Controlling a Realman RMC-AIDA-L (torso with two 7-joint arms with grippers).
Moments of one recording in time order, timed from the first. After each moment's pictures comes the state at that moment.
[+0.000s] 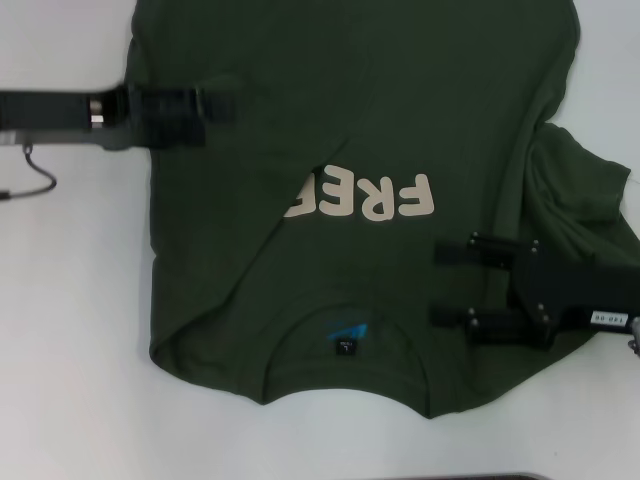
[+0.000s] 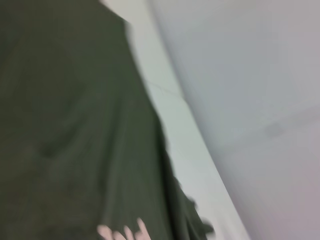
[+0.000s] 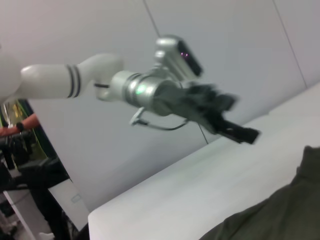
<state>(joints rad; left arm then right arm) -0.64 -1.94 -2.36 -0.58 -1.18 1.62 -2.26 0.40 2.08 -0.46 -0.42 -2.18 -1.83 1.17</state>
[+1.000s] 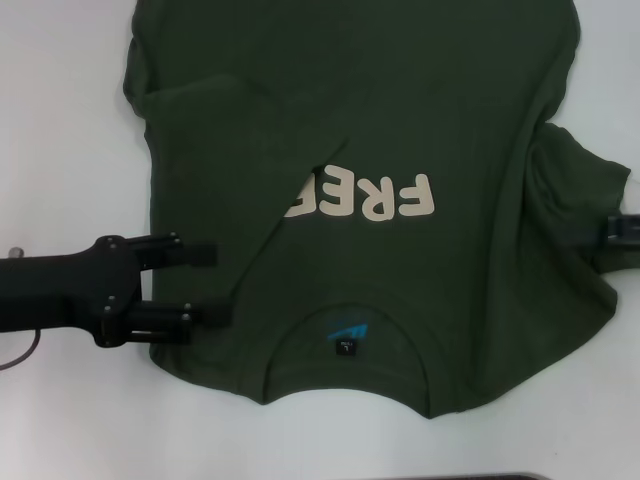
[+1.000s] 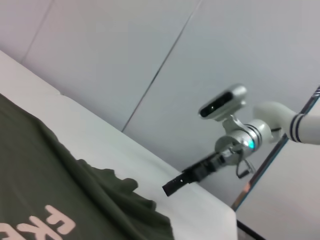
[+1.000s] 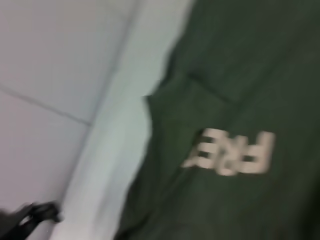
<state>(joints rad) -0.34 -2.10 -2.40 -0.83 -1.17 1.95 -1.63 0.39 1.93 -0.45 -0.71 -2.26 -1.85 2.15</state>
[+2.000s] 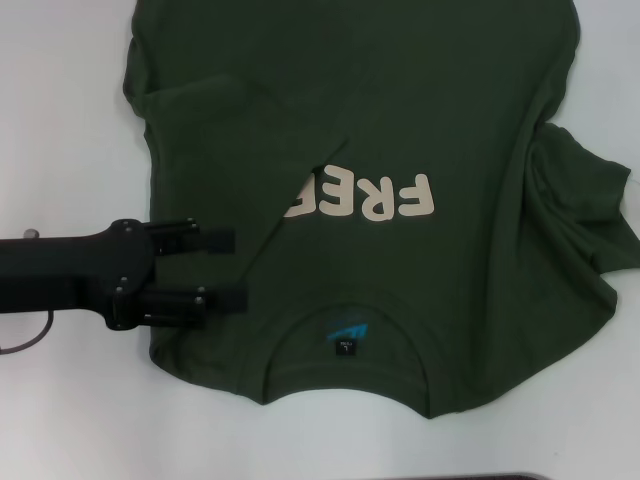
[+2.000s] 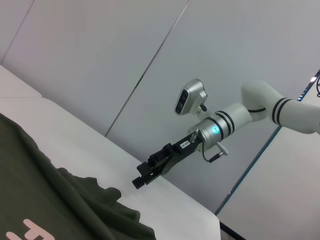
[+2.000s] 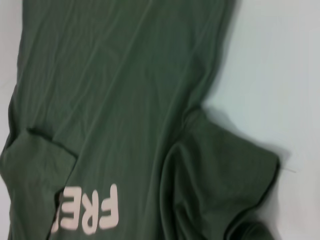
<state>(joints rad) -0.38 -2.11 -2.41 -0.83 -1.17 1.97 -1.67 0.46 1.87 -0.41 -0.80 -2.50 -1.67 2.49</state>
